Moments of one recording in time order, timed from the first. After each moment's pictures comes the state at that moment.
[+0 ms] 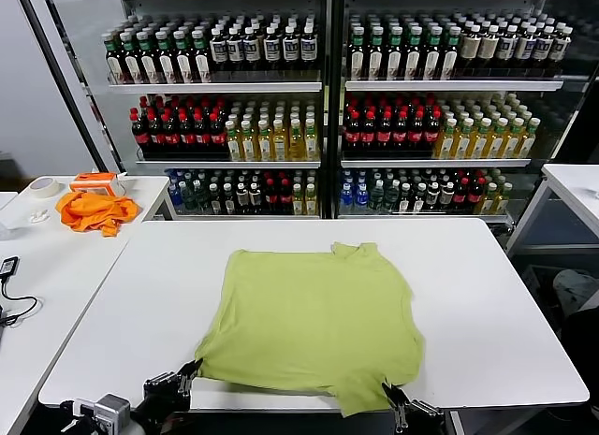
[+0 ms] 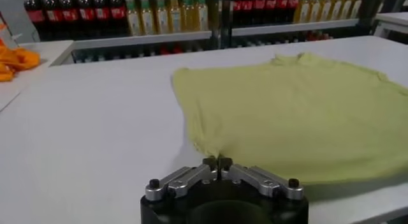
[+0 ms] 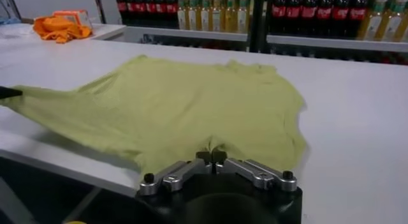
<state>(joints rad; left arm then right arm) 1.72 -0.87 -0.56 -2.24 -0.61 0.41 -0.11 -1.82 0.94 0.42 2.38 0.44 -0.40 0.19</state>
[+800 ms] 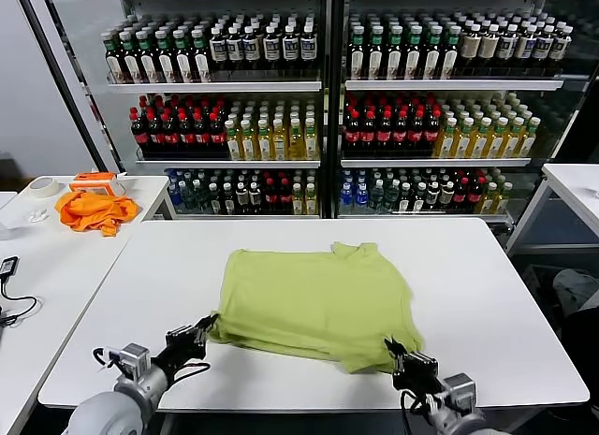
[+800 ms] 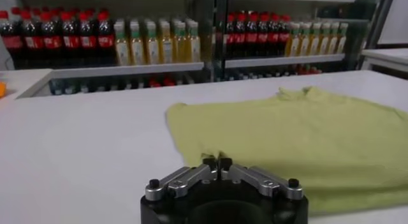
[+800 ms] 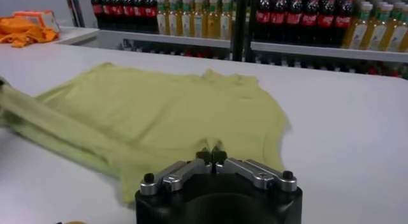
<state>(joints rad) 1.33 -0.88 -0.35 -1.95 -0.65 0.32 -0.01 -1.46 0.97 0.34 2.18 0.53 -0.49 0.22</state>
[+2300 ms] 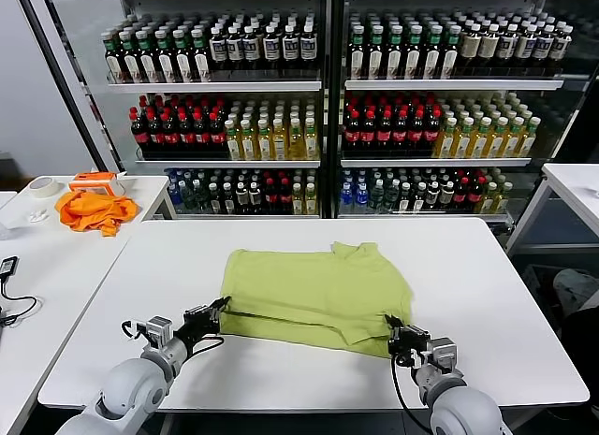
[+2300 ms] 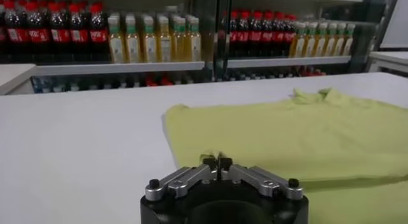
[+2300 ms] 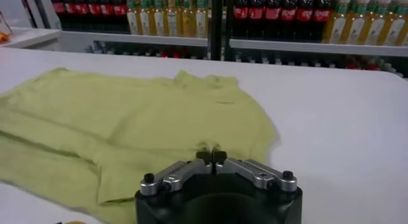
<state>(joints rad) 1.14 -0.94 -0.24 -1.74 -0.62 0.32 0.01 -1.29 1.06 0.29 2.01 0.51 -0.53 0.27</state>
